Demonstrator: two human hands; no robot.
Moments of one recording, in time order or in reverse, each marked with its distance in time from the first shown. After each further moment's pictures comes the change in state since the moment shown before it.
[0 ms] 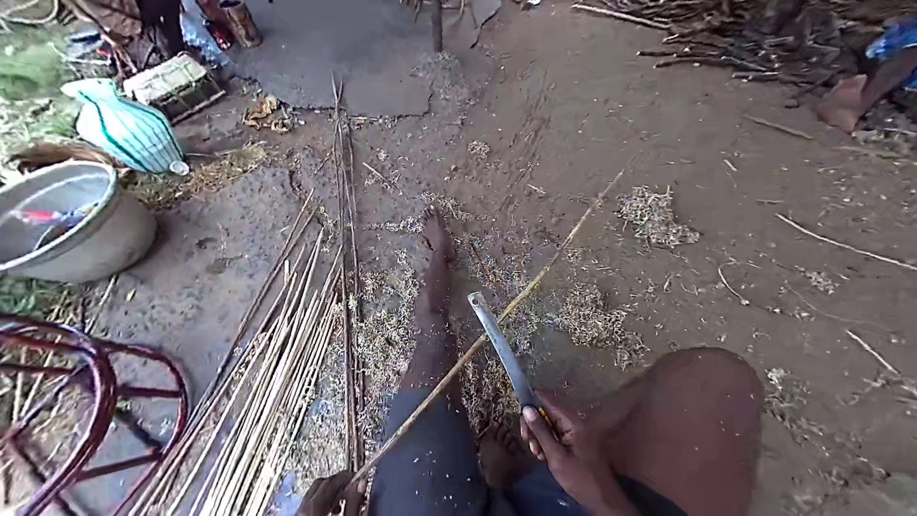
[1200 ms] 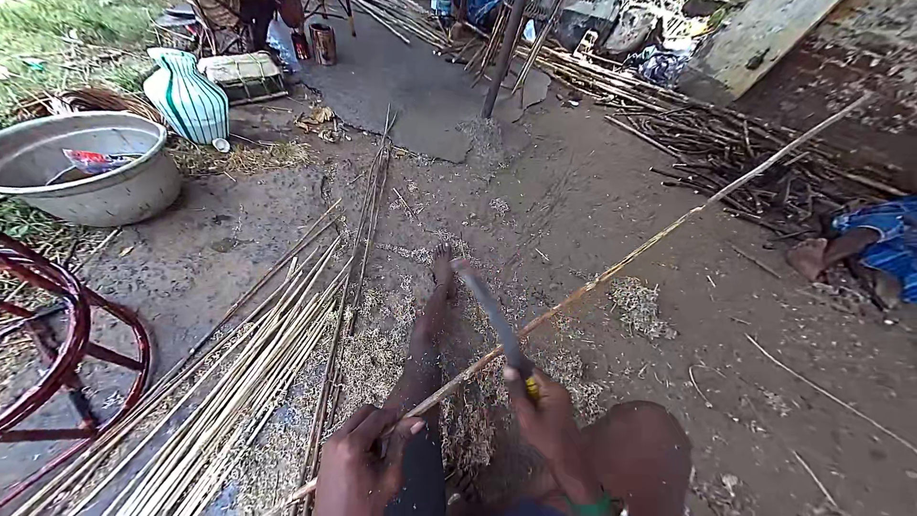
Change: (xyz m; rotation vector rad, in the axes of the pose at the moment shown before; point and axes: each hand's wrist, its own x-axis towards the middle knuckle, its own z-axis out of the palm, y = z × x) left_hand 0.061 0.132 0.019 -0.117 0.323 0.409; right_hand 0.079 -0.079 -0.001 -0.457 0.045 -0.327
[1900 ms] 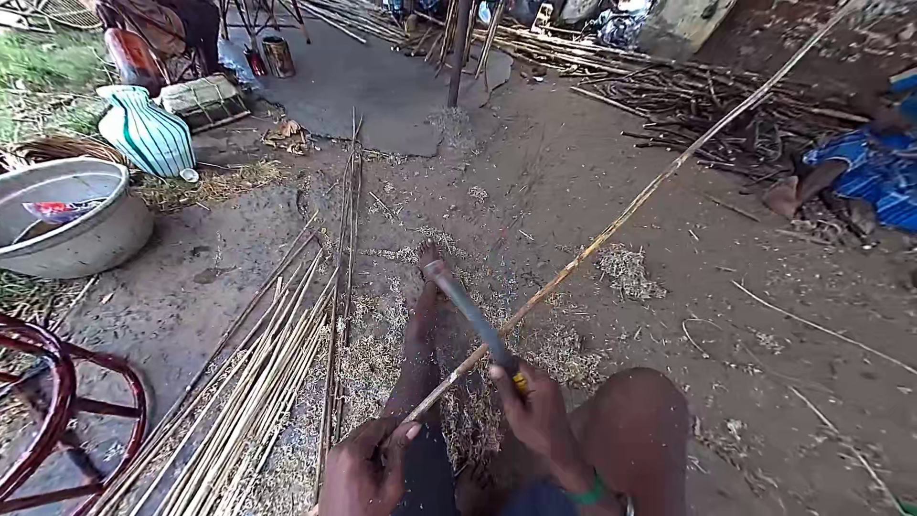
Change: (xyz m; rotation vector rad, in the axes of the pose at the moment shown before) left_hand 0.003 0.000 -0.003 -0.018 -0.163 -0.027; right_hand -0.014 -0.002 0.008 -0.045 0.076 0.013
